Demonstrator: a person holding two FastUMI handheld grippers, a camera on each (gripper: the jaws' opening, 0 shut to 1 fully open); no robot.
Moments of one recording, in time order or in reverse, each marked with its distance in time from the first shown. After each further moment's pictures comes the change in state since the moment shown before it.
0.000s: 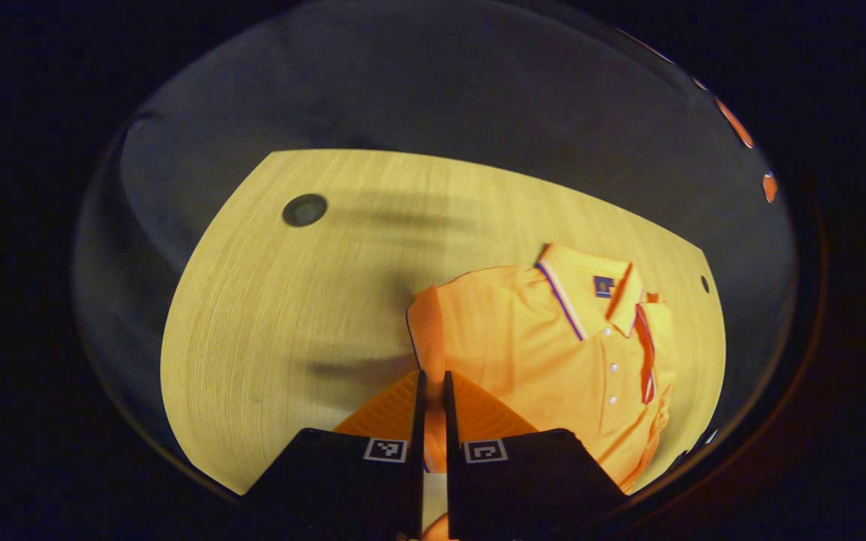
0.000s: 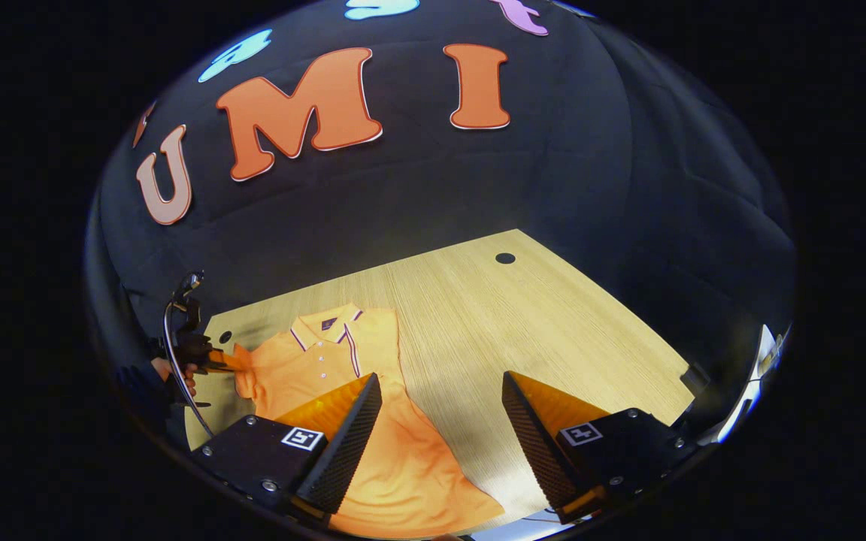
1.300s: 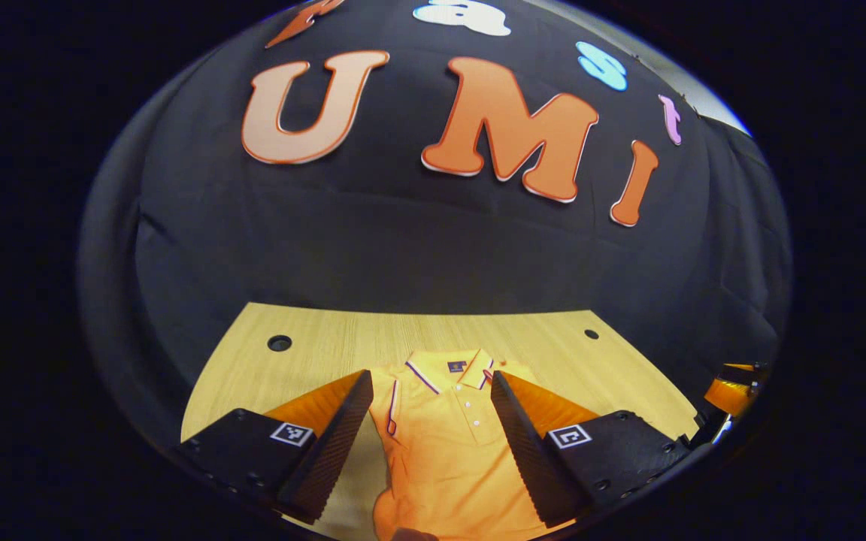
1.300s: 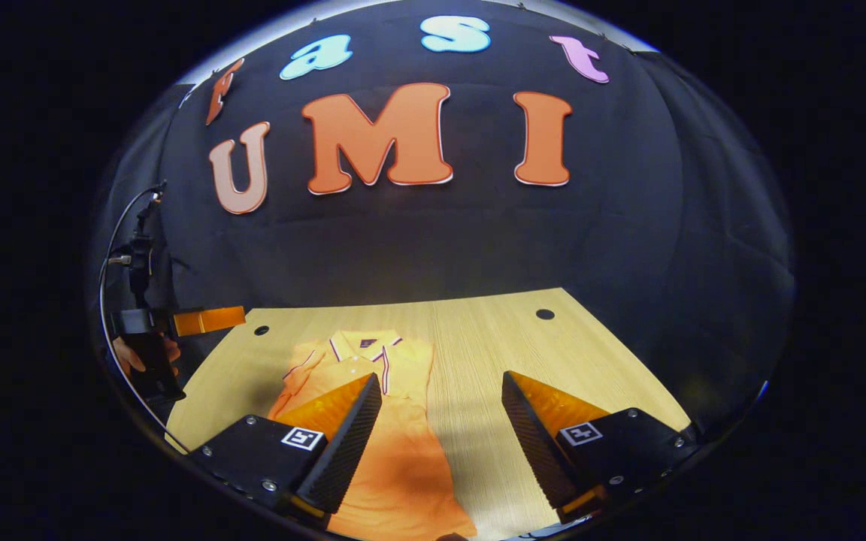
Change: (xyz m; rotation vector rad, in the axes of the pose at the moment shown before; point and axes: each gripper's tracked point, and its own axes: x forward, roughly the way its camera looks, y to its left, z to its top) left arm -0.240 -0.095 -0.011 0.149 -0.664 -0.135; right arm -0.035 0.028 0.025 -0.210 -0.248 0.216
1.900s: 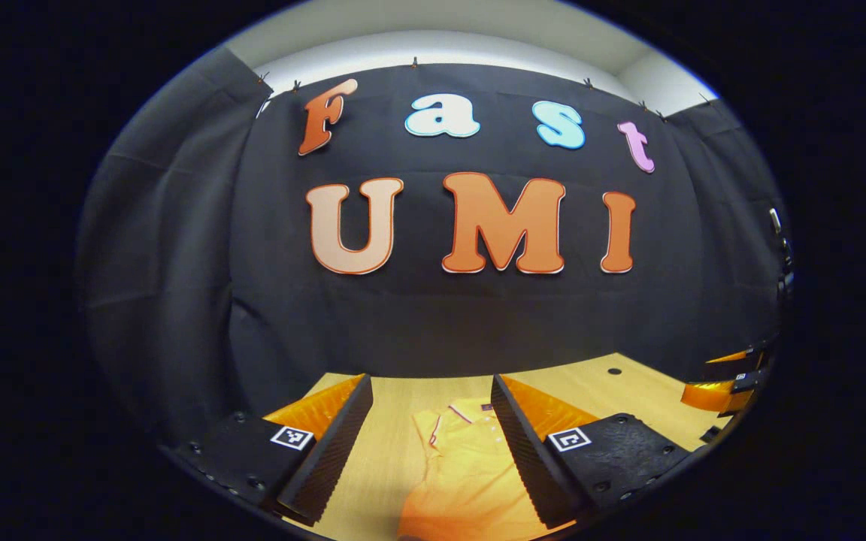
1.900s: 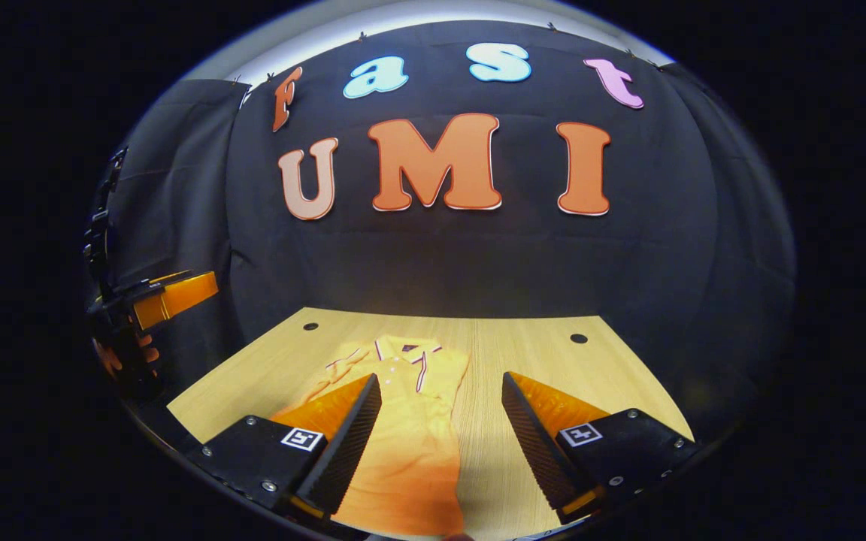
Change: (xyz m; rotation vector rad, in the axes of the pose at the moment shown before) left arm -0.177 -0.022 -0.003 0.151 -0.296 0.233; right arm -0.052 0.017 -0.028 -0.084 -0.056 0.171
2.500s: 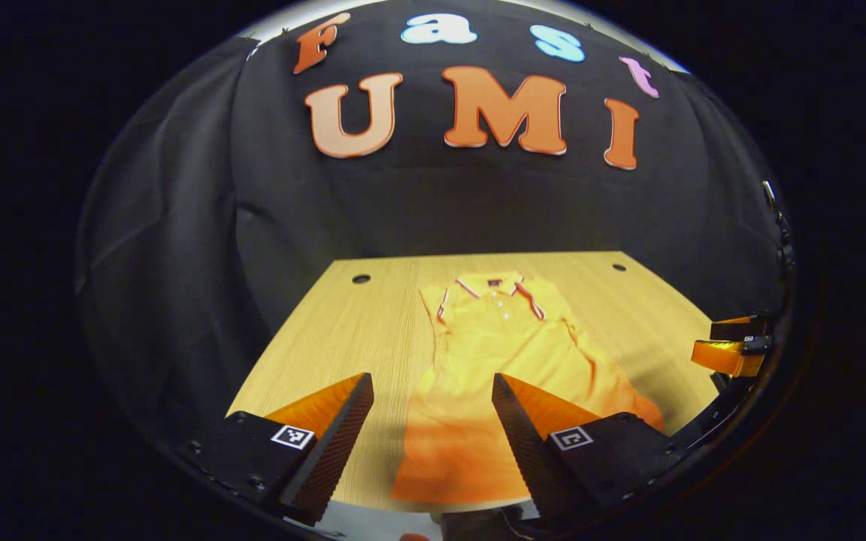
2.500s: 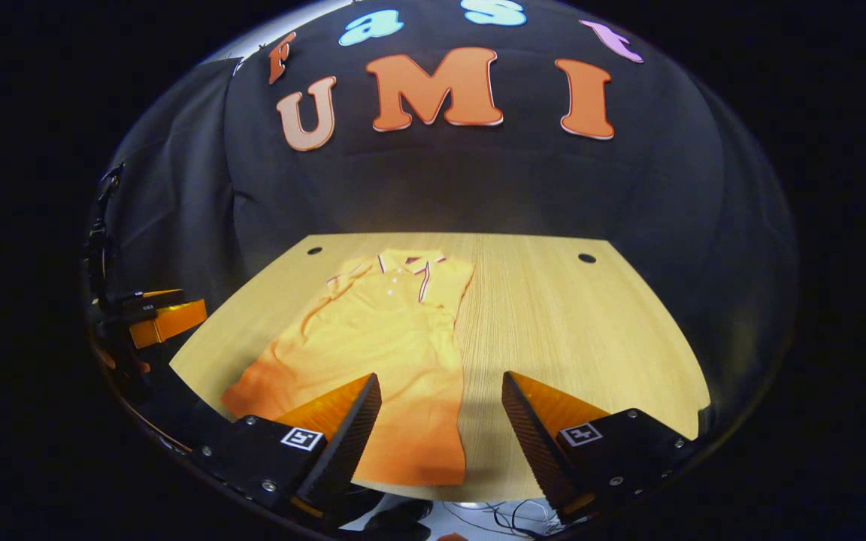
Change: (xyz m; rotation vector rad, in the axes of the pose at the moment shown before) left arm -0.052 -0.001 -0.168 0.007 0.497 -0.029; right arm -0.016 -0.001 -0.121 0.027 0.333 0.022
